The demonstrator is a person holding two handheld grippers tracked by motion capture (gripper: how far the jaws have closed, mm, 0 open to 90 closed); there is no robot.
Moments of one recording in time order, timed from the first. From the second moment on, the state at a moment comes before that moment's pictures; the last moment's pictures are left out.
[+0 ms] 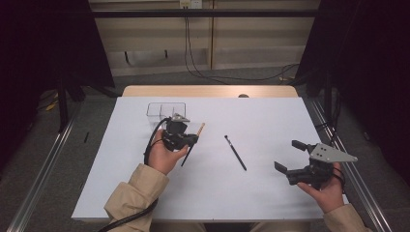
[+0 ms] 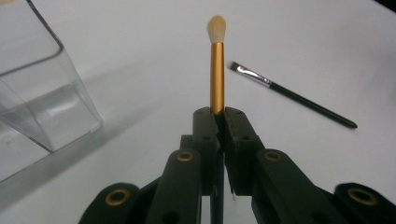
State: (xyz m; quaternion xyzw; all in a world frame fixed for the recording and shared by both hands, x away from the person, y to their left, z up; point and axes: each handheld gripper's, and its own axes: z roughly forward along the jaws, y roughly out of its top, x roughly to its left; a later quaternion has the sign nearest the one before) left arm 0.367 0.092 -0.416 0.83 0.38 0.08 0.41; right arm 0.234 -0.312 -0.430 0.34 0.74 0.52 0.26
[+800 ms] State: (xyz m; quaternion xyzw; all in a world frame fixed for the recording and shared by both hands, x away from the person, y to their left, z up) left arm 0.363 0.114 -0.404 0.73 0.39 0.16 0.55; right arm 0.235 -0.312 -0.431 0.34 0.74 0.52 0.26
